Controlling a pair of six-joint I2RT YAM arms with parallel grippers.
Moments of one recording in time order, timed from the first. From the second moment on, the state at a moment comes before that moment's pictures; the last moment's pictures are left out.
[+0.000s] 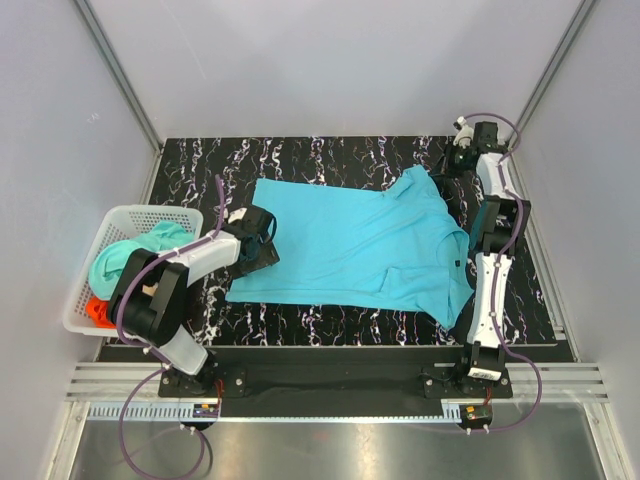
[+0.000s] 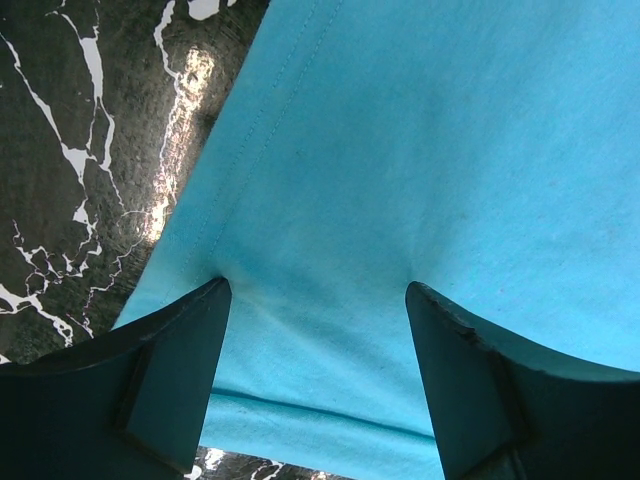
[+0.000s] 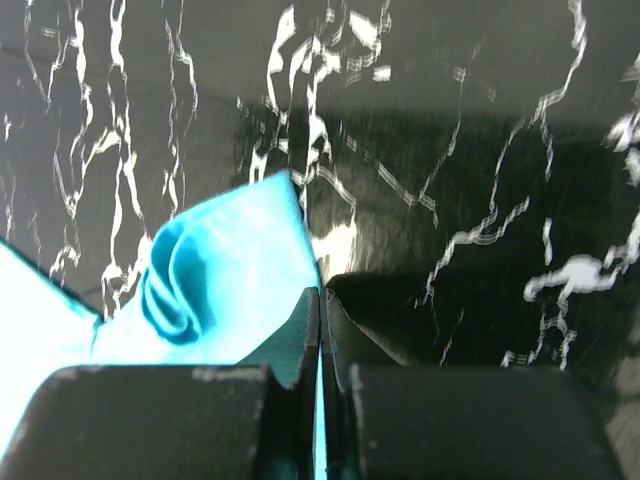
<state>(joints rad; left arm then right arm) -0.41 1.60 0.89 -0.50 -0.27 -0.81 -0.16 2.73 2.48 -0.66 -0.60 0.06</state>
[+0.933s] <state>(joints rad) -0.44 1.60 0.89 -0.50 -0.30 -0.84 -0.18 2.71 2.46 -0.66 -0.59 0.06</state>
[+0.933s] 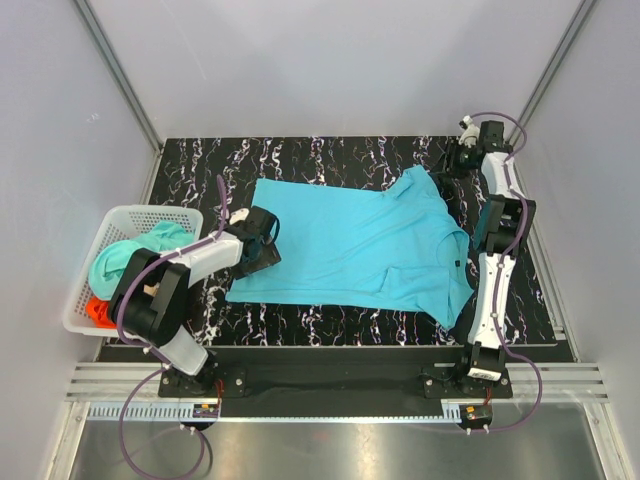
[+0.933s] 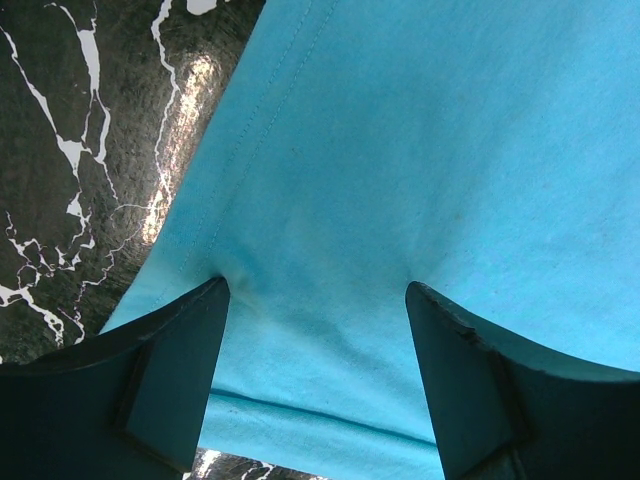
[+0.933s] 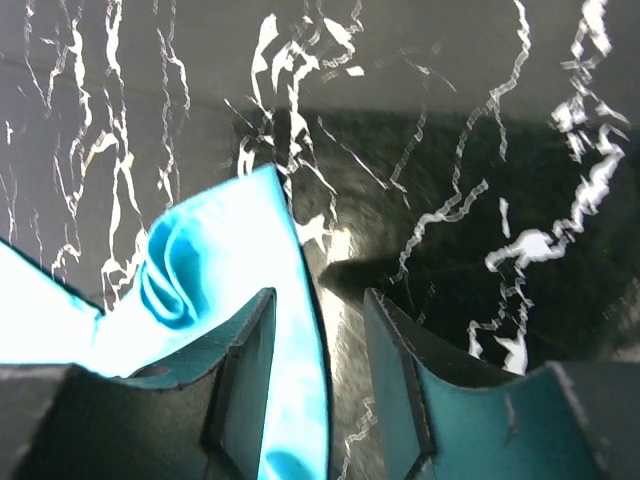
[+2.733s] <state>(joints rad) -0.47 1.51 1.13 -0.58 -0.35 -0.71 -0.07 2.43 2.31 -0.70 -0.18 0.06</state>
